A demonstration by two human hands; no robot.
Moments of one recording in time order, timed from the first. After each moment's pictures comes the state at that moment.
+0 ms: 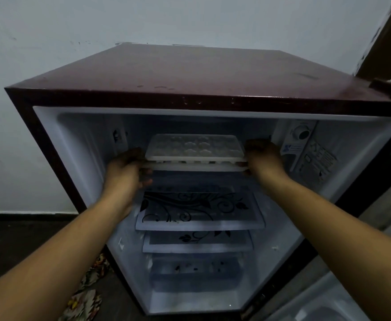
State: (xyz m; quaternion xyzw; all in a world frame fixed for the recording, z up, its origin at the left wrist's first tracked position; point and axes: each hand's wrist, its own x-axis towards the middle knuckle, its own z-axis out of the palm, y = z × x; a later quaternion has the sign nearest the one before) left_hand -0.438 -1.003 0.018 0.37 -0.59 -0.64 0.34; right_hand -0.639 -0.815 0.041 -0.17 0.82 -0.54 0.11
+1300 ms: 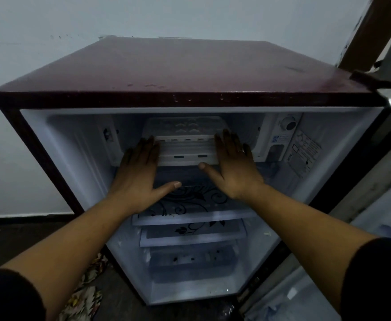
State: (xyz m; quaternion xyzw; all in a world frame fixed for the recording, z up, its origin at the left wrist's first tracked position) left_hand -0.451 -1.022 -0.012 0.16 -0.98 -0.01 0.12; right_hand -0.621 -0.816 0.001 -0.43 0.89 -0.10 -0.04
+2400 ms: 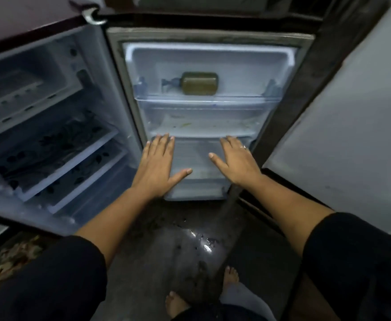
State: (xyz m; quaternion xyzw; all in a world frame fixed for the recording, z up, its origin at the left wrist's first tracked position) left_hand -0.324 -0.658 0.004 -0.24 -0.97 -0.09 0.00; right_hand -0.297 -0.405 0.011 0.02 0.99 -0.15 0.02
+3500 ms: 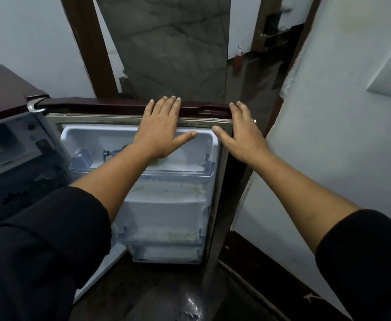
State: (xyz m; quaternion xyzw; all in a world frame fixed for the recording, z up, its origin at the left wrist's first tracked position) left_hand -0.475 -0.421 0.183 -0.23 -0.95 0.00 0.20; right_hand -0.415 -0.182 0.177 0.00 0.96 -0.22 -0.17
